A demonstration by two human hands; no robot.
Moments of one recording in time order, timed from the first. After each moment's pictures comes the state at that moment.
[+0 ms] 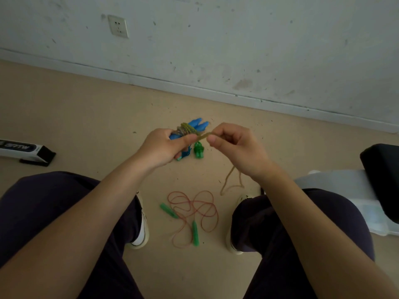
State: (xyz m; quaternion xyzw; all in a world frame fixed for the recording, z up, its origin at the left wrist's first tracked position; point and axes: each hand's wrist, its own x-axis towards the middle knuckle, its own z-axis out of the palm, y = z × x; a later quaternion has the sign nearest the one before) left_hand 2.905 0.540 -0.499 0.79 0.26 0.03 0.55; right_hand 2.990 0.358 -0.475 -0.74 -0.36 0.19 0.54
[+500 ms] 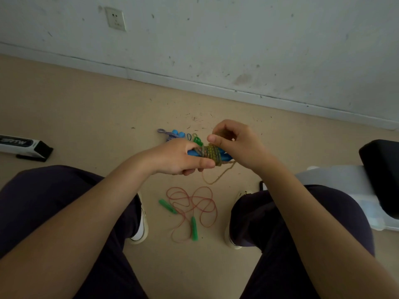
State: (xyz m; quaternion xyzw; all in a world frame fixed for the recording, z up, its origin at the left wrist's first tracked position) left_hand 2.900 0.522 -0.489 0.84 0.07 -0.18 0.50; right_hand 3.002 0.355 -0.484 -0.81 -0.36 0.16 0.44
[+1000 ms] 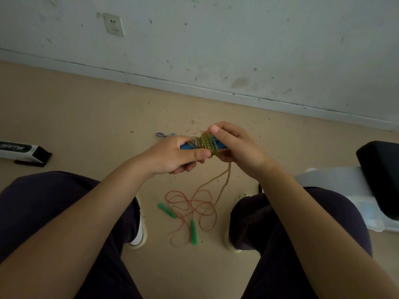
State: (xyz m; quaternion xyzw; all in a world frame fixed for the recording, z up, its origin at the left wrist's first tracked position) left_hand 2.900 0.526 -0.490 0.79 0.07 -0.11 0.60; right_hand 2.998 0.355 -0.477 -0.69 -0.27 0.31 0.59
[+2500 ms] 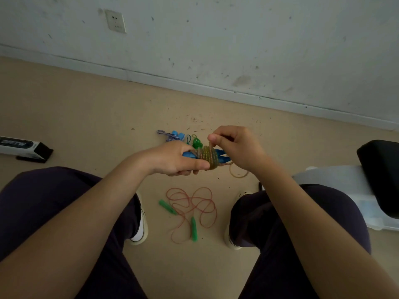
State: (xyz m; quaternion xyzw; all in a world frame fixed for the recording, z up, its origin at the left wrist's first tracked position) left_hand 2.902 0.532 -0.502 0.83 0.09 -0.20 0.52; right_hand 3.002 0.356 -0.488 -0.83 -0.38 0.12 0.39
